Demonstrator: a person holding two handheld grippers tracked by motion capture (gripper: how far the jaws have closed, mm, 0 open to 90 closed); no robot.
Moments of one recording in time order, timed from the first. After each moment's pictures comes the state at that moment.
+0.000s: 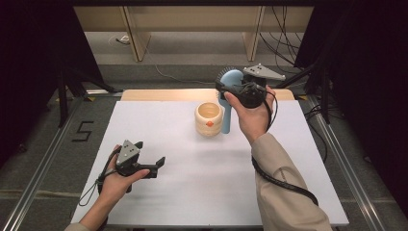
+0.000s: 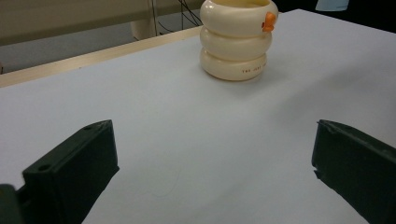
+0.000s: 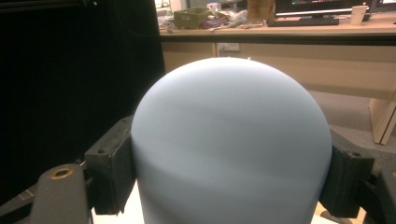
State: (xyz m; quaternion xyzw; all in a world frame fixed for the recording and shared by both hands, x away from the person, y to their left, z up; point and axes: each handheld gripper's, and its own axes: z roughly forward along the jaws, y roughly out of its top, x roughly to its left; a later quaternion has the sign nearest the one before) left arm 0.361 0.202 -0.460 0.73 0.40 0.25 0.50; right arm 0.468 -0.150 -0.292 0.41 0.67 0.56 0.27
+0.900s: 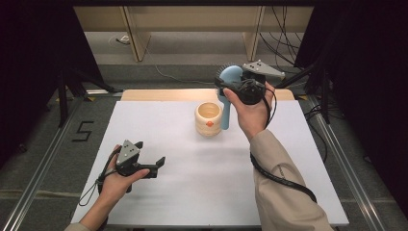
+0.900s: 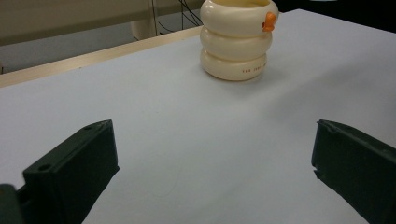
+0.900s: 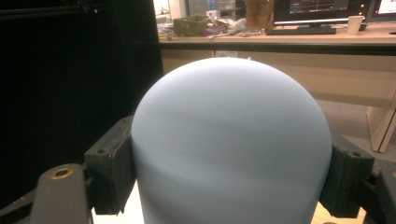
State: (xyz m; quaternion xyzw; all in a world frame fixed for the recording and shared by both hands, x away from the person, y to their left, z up) left arm 0.361 0.202 -0.460 0.73 0.40 0.25 0.50; right arm 0.473 -0.148 -0.286 0.40 0.66 0.57 0.28
